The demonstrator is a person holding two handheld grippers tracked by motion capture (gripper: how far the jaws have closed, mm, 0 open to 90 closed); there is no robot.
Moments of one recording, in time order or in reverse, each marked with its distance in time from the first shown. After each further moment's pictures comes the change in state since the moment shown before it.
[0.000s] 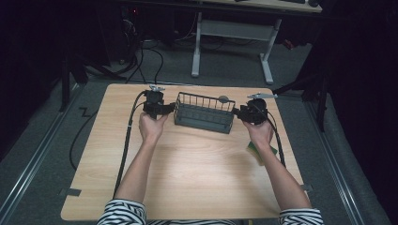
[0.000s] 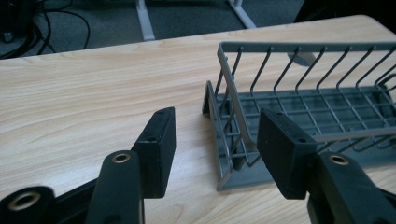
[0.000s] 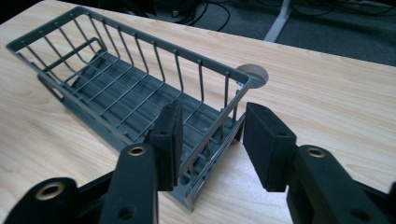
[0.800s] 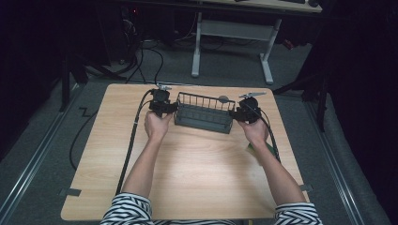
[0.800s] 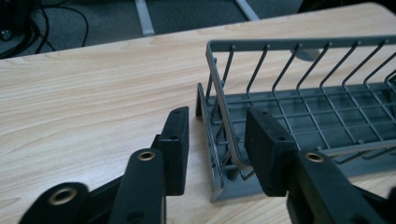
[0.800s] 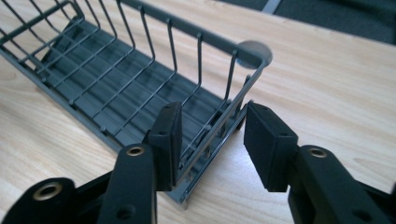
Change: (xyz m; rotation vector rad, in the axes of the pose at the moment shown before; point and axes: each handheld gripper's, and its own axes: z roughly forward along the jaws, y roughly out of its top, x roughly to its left) left arm -0.012 0.007 0.021 0.081 0.035 0.057; right arm 0.005 0.003 0.027 0.129 -0.028 -0.042
